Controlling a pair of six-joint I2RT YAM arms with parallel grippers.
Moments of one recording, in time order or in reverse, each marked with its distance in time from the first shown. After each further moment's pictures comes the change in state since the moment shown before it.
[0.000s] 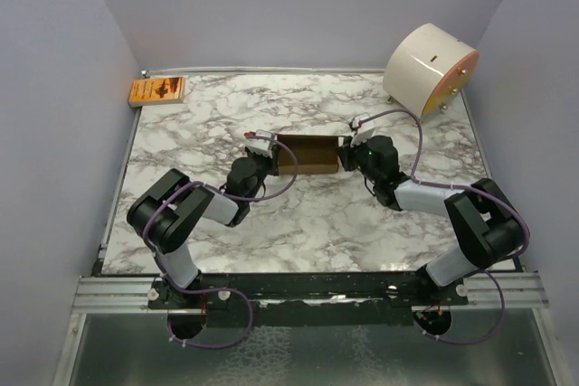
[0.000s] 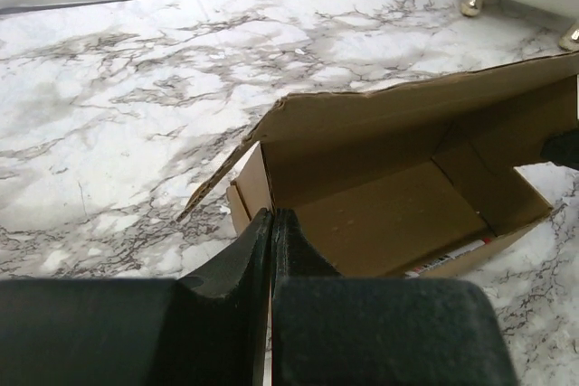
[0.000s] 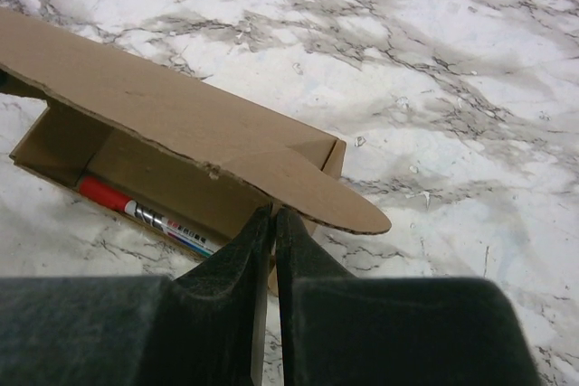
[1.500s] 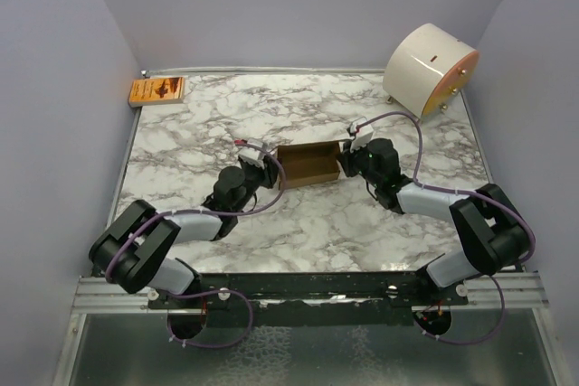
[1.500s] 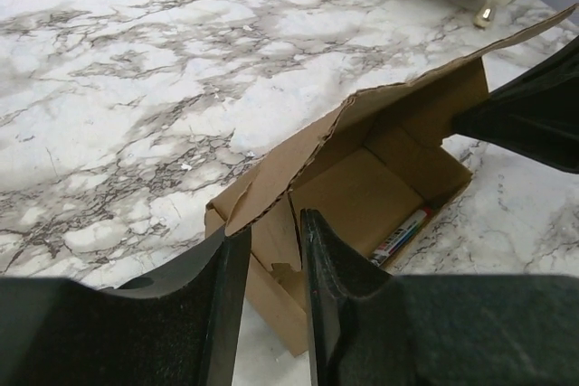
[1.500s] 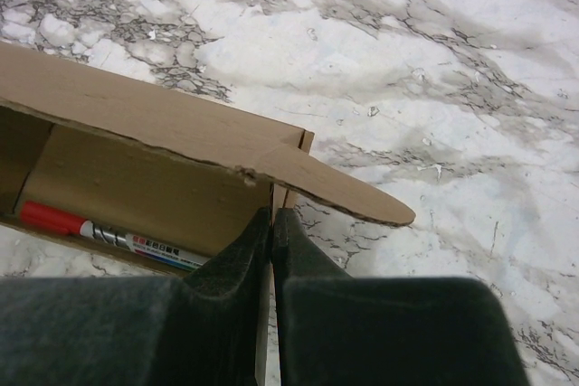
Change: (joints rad) left arm -0.018 -0.279 -0.124 -0.188 0.084 -0.051; right arm 0.006 -0.048 -0.023 -0.086 -0.013 -0.043
